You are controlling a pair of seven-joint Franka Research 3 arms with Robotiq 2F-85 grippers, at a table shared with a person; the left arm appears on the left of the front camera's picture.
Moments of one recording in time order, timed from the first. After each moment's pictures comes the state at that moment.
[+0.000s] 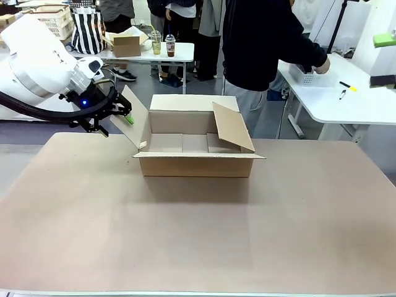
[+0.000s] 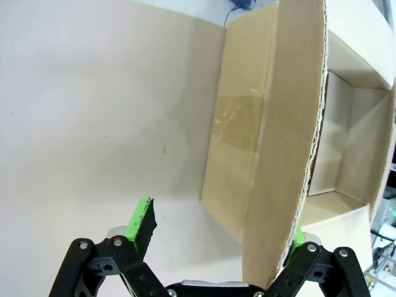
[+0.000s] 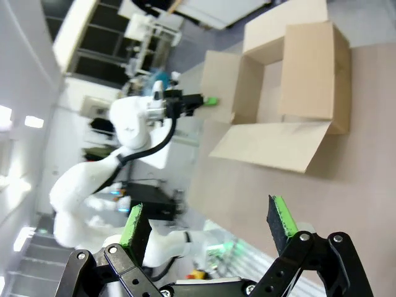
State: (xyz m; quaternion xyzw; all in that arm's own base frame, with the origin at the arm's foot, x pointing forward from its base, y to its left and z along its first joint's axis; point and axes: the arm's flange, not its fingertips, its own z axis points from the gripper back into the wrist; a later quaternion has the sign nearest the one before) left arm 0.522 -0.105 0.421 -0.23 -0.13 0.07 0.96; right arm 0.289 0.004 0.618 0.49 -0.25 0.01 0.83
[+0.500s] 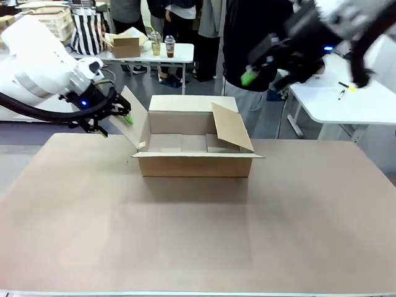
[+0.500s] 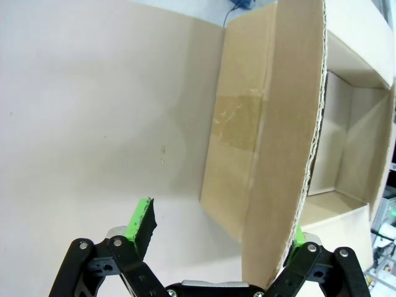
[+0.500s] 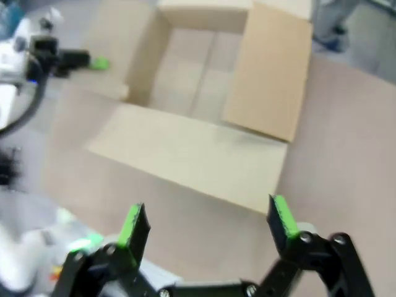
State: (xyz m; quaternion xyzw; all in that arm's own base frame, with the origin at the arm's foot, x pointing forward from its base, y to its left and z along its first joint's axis) left arm 0.523 -0.105 0.422 -0.23 -0.13 0.07 0.96; right arm 0.356 0.229 0.595 0.14 -0.22 0.14 0.95
